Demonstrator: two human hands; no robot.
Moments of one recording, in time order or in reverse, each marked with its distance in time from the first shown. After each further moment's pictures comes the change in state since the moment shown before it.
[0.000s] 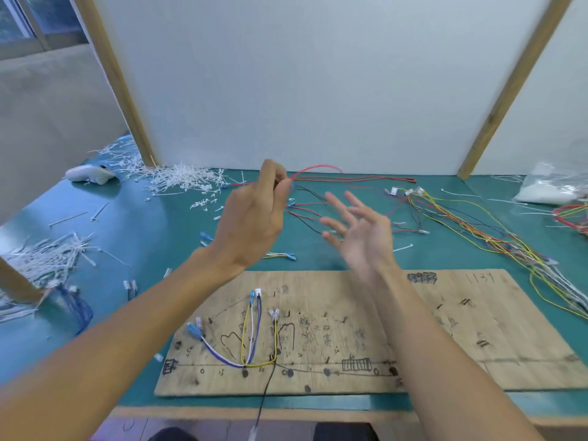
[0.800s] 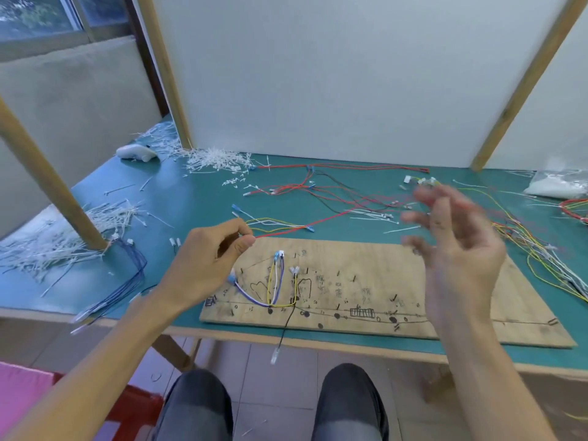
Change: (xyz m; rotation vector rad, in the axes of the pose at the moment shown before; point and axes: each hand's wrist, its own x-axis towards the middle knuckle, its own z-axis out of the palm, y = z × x) left_hand -0.132 0.003 -0.110 -0.023 -0.246 -0.231; right_hand -0.181 -0.037 0.034 -0.453 0.252 -0.619
